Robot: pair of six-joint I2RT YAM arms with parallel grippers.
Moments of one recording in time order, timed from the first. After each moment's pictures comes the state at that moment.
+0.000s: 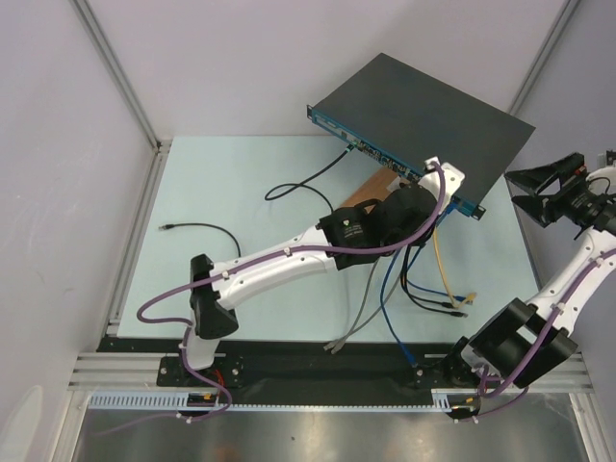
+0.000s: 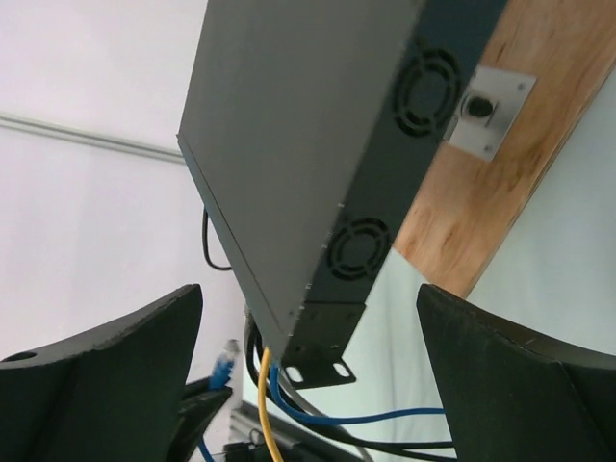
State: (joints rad) left arm -1.25 1.96 2.12 -0.58 -0.41 -0.15; right arm -0.81 1.28 1.43 -0.81 -1.17 0.37
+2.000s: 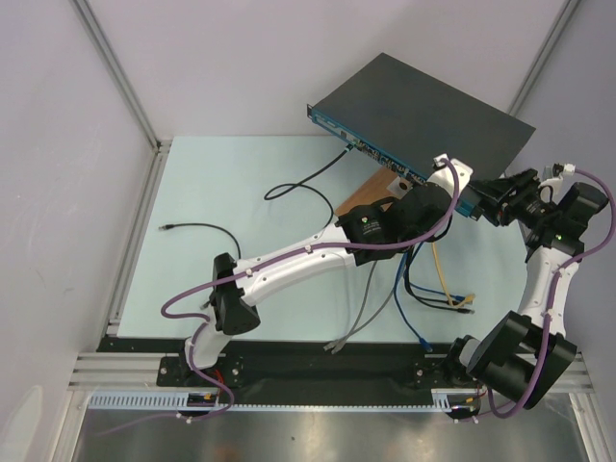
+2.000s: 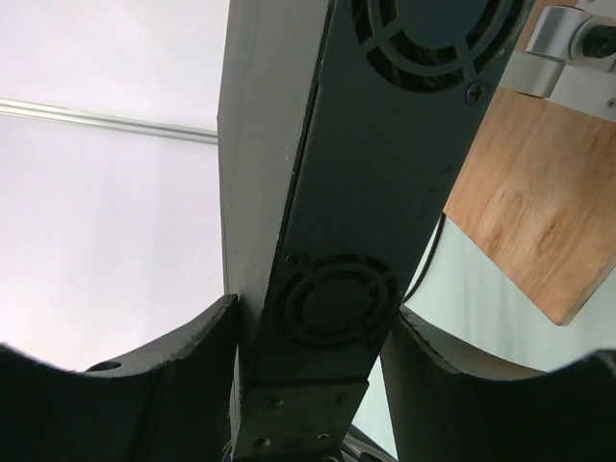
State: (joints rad) left arm -1.25 2.11 2.30 -0.62 -0.49 -0.19; right arm -0.58 1.18 0.95 -0.11 -1.15 0.92
